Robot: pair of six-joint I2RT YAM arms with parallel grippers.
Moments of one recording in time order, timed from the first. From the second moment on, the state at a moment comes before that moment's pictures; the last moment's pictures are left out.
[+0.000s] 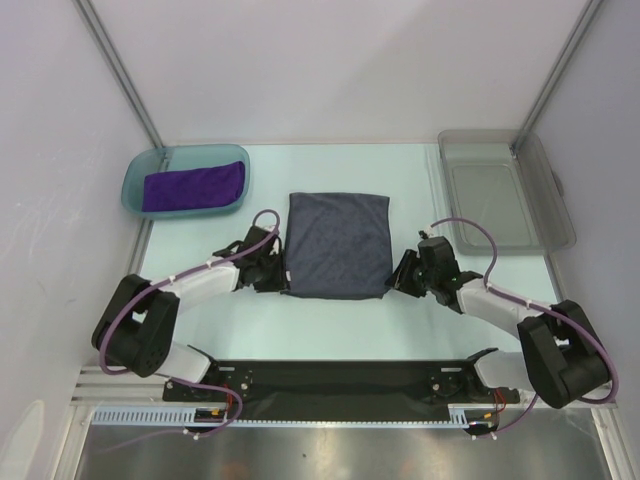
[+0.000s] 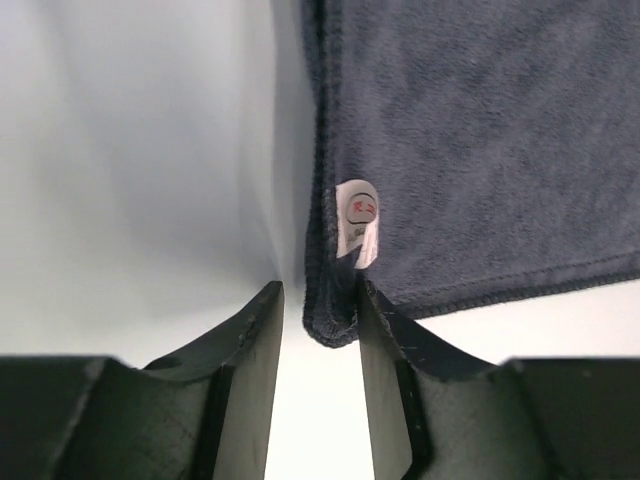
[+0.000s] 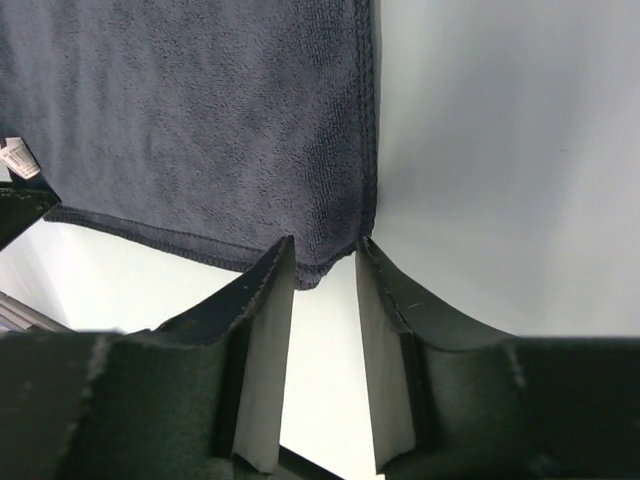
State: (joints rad) left arm -0.48 1.44 0.69 -0.30 0.06 -0.54; right arm 0.43 1.27 0.49 -0.02 -0.15 0.75
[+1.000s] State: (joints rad) left arm -0.48 1.42 0.73 -0.34 0.01 -0.53; right arm 0.43 1.30 0.46 0.06 -0.17 0.75
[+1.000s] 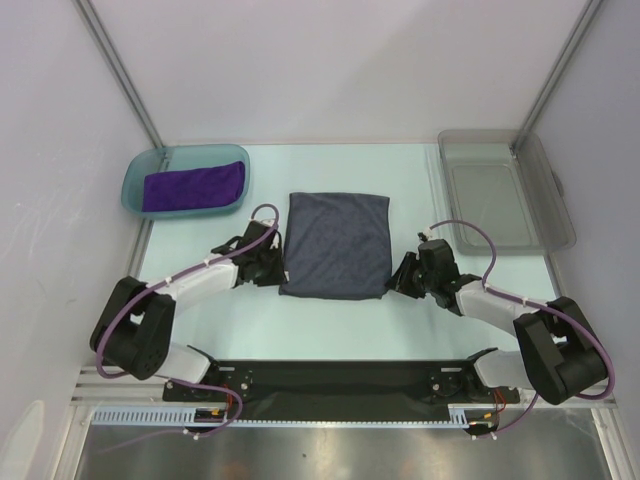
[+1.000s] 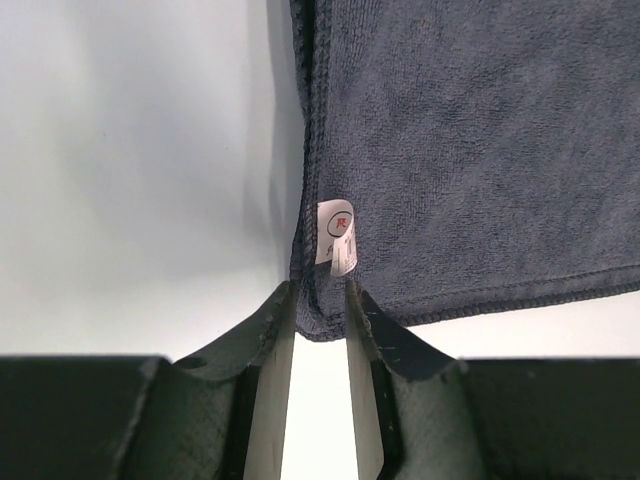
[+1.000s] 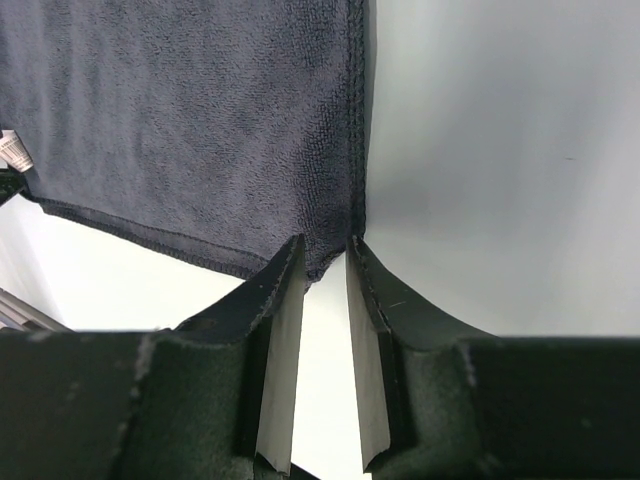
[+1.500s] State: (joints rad) left arm -0.48 1.44 0.77 -0.36 0.01 -0.51; right arm 0.43 1.32 0.46 0.05 -0.17 0.74
